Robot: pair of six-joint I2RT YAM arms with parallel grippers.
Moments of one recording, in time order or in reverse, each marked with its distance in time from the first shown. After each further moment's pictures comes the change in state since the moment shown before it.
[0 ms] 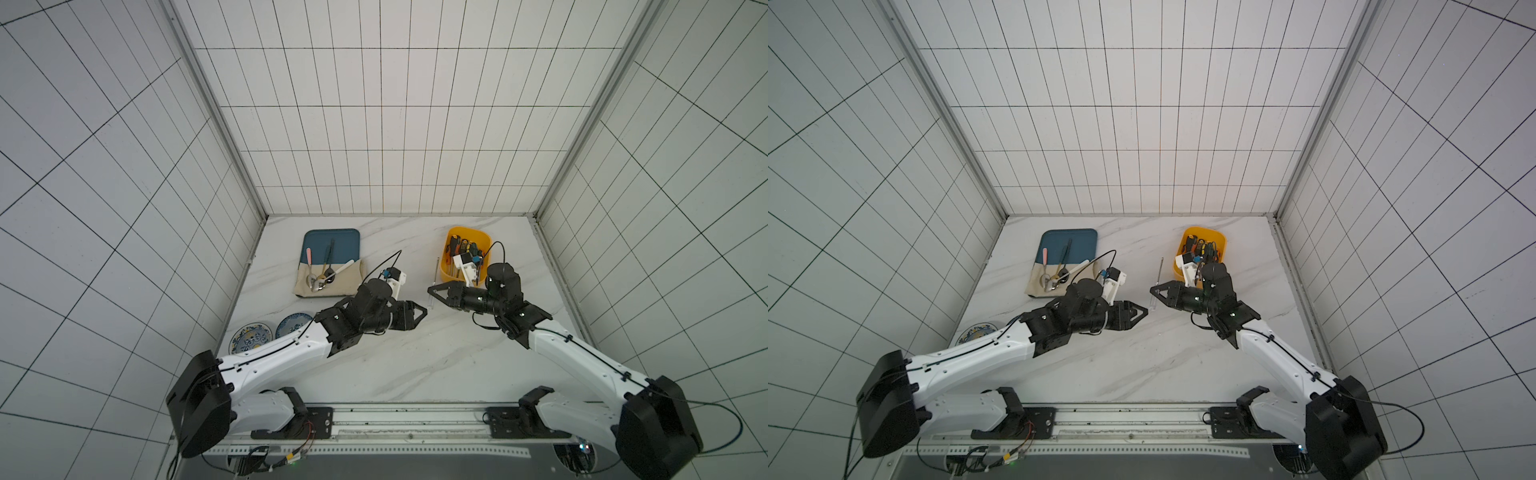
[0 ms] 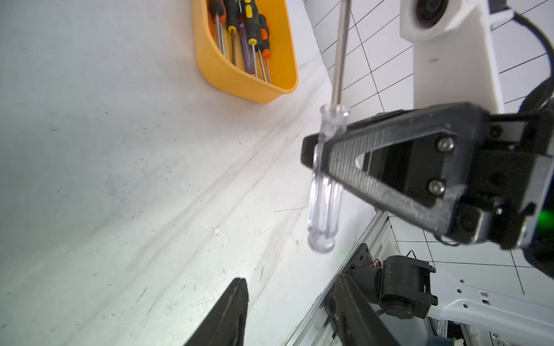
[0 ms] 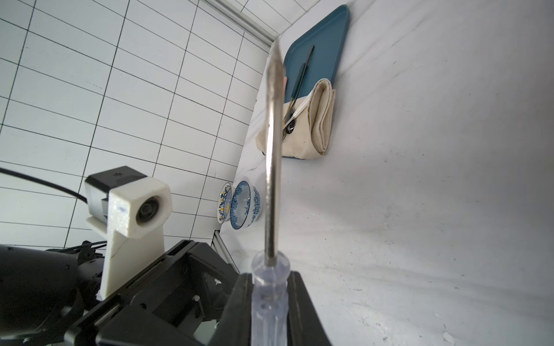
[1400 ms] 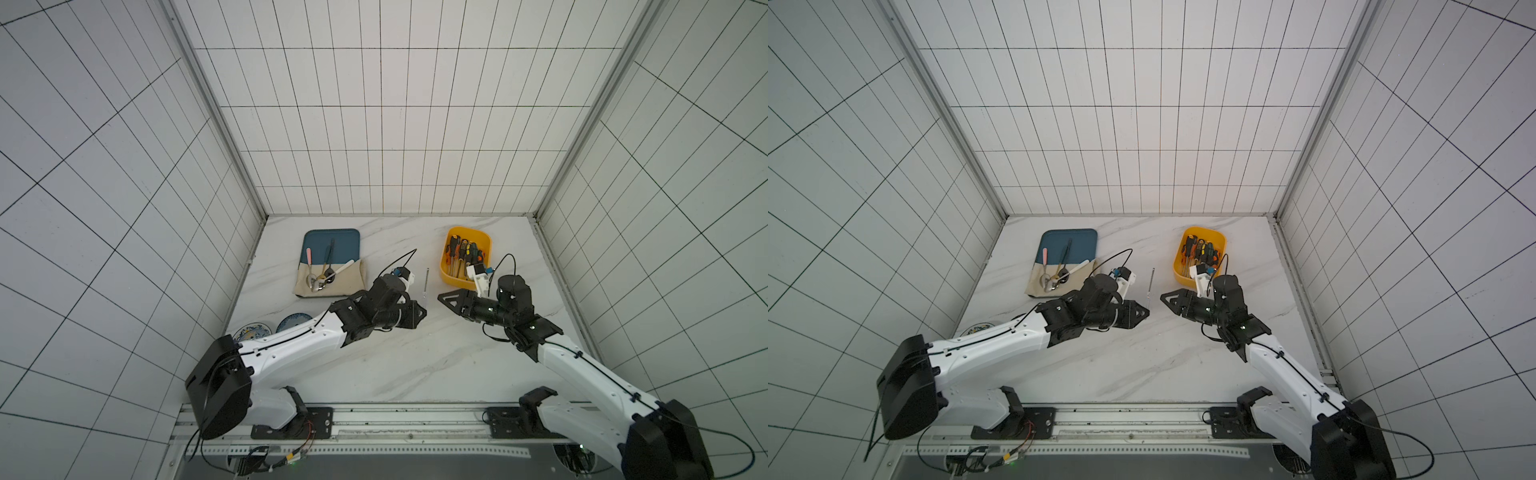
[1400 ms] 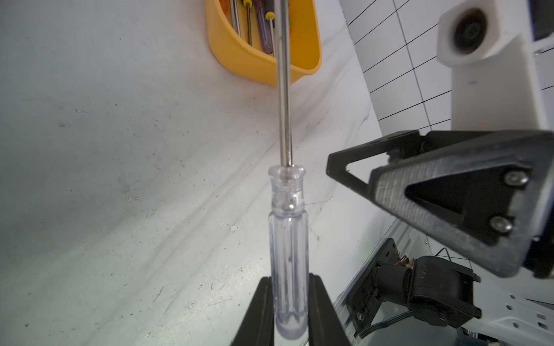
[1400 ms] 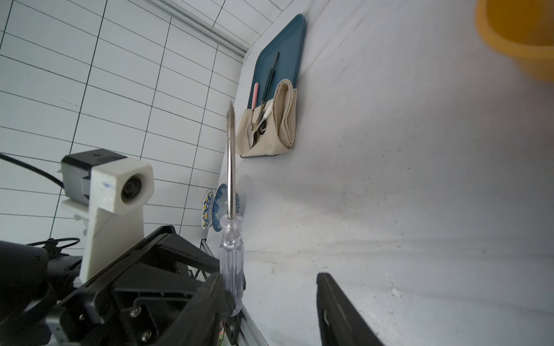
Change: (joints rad) left arm -0.025 0.135 0.107 -0.045 0.009 0.059; right arm -0.029 -0.113 -0.146 0.024 -0.014 0.022
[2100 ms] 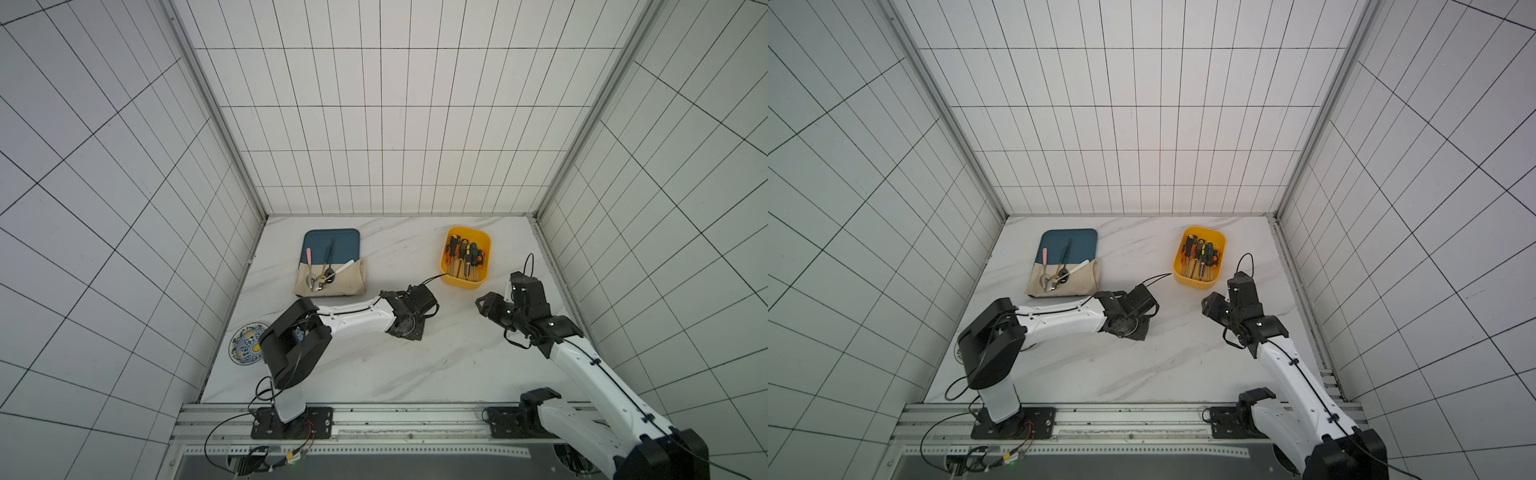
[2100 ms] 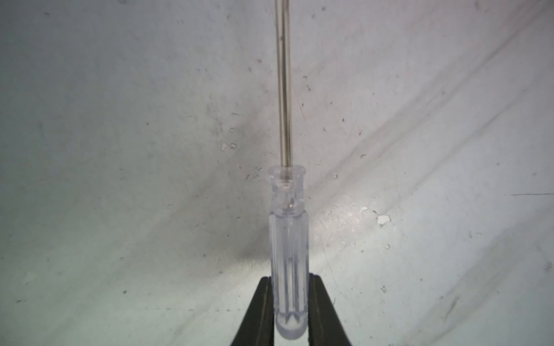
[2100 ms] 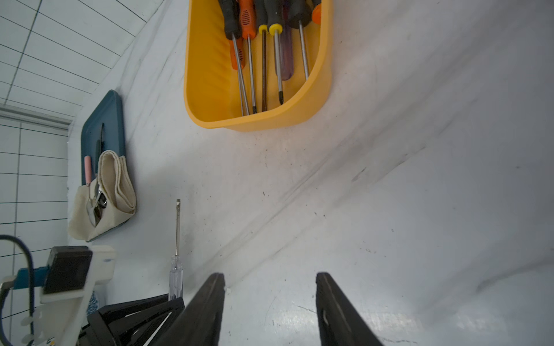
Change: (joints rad) left arm -0.052 0.388 0.229 -0.409 -0.266 0.074; right arm -0.180 -0.100 0.066 -0.519 0.436 -0.136
